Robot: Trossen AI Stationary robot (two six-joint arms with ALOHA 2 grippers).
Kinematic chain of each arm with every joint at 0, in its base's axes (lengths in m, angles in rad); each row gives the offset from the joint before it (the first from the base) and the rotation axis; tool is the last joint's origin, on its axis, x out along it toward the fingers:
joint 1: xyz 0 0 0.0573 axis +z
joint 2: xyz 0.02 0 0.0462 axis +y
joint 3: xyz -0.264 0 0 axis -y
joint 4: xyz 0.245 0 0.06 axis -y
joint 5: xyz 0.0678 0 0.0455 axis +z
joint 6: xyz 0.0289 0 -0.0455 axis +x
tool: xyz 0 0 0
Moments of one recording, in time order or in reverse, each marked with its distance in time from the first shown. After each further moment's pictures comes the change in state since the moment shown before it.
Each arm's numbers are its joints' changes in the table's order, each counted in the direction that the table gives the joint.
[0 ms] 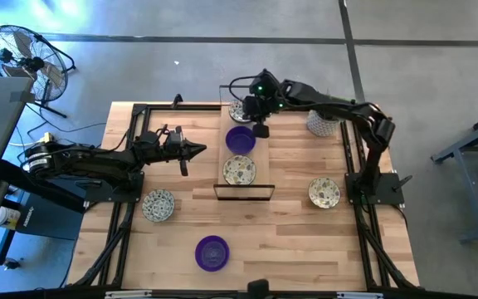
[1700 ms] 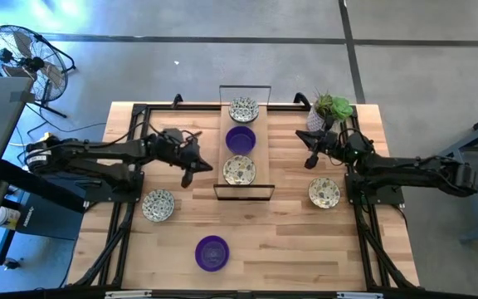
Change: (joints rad) left arm -0.119 -0.001 0.328 -0.776 -0.177 0.078; right arm 0.056 -1.022 -1.524 1.465 -0.215 0.376
